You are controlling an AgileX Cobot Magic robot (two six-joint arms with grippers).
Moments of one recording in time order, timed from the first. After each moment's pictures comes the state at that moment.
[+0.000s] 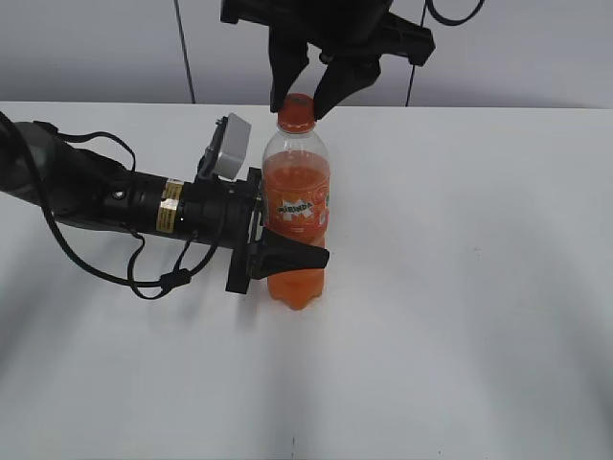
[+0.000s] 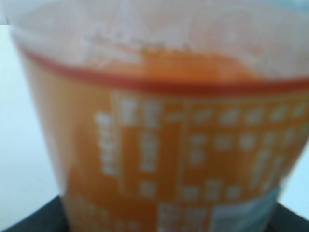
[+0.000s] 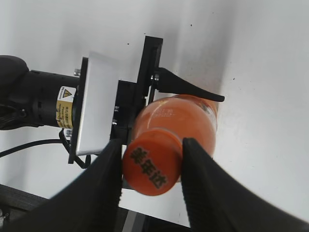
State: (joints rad) left arm -0.30 2.27 -1.20 1.52 -1.20 -0.66; right arm 0.68 1.94 -1.89 0.15 1.22 0.49
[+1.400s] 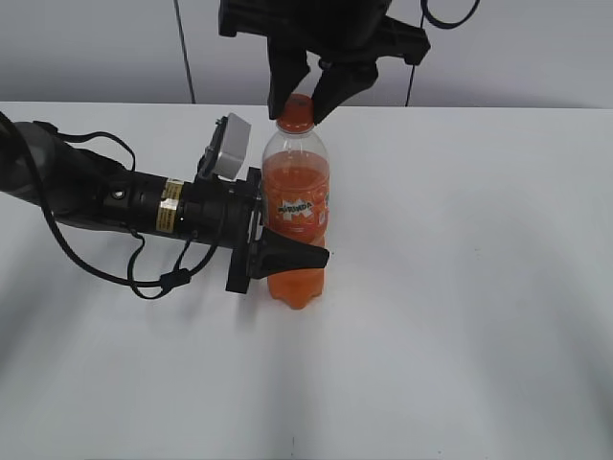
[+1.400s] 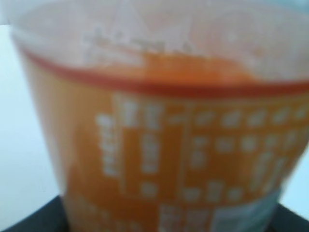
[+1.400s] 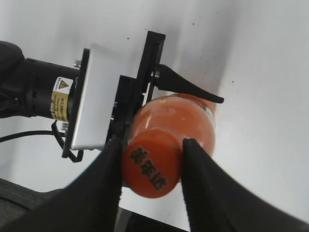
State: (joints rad) left arm -0.30 2.27 -1.20 1.51 -1.20 -0.66; right arm 0.68 1.95 -1.89 0.15 1.22 0.40
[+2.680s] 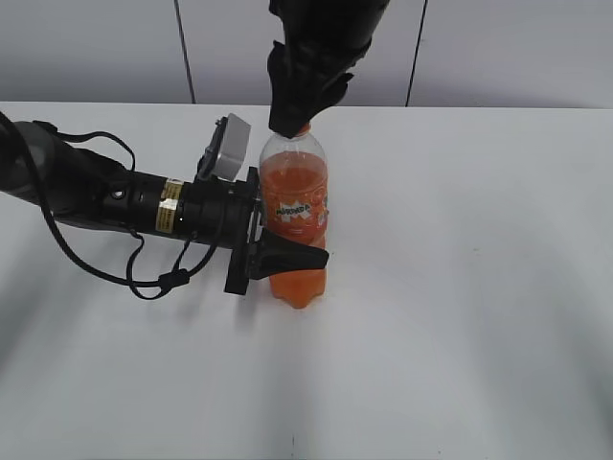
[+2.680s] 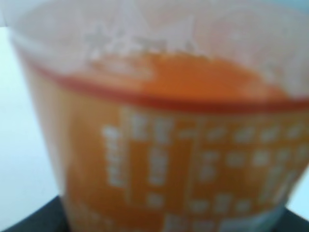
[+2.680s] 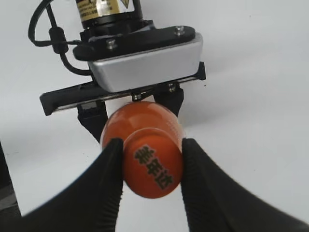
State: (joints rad) left arm -0.30 2.27 -1.20 1.52 -1.20 -0.65; right arm 0.68 1.96 -1.89 0.17 1.22 -0.77
